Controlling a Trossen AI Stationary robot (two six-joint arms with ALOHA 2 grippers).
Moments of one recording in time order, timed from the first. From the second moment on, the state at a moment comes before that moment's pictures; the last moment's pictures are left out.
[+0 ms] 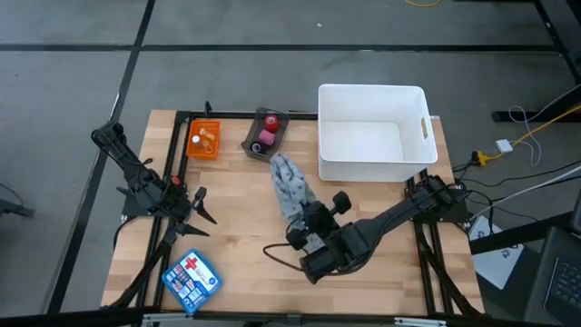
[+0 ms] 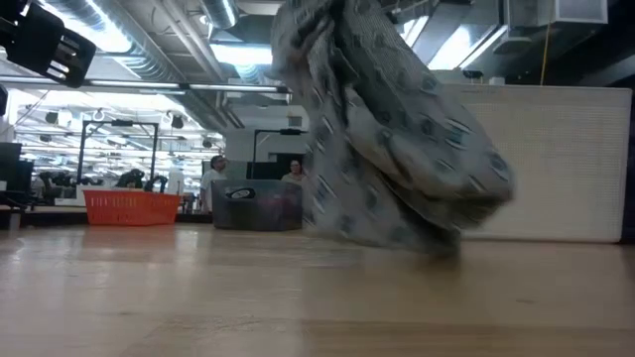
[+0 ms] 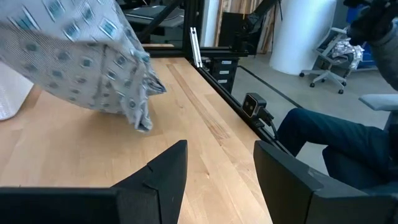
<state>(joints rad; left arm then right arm) -0.77 0.28 0.21 -0.14 -0.37 -0.20 0.55 2.04 1.98 -1.31 1.11 1.26</state>
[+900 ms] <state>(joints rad) -0.77 0.28 0.21 -0.14 -0.37 -0.20 0.40 1.74 1.99 -0.75 1.41 0.37</state>
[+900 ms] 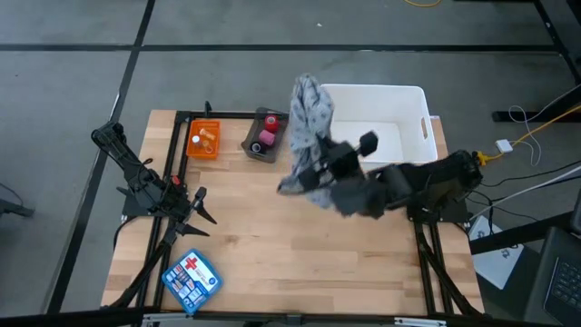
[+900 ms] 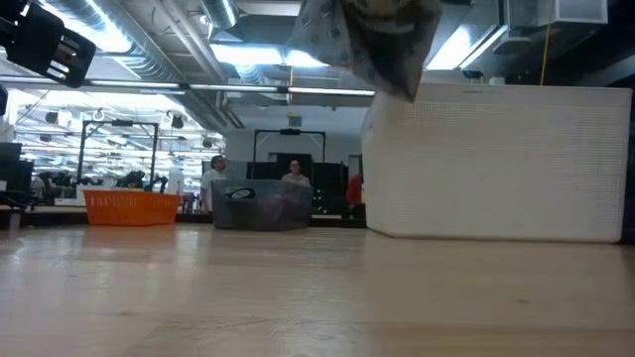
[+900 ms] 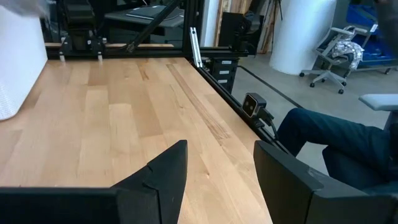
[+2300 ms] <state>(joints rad) -0.77 0.28 0.13 -0.15 -0.41 -0.31 -0.16 1.56 1.92 -1.26 1.31 0.41</state>
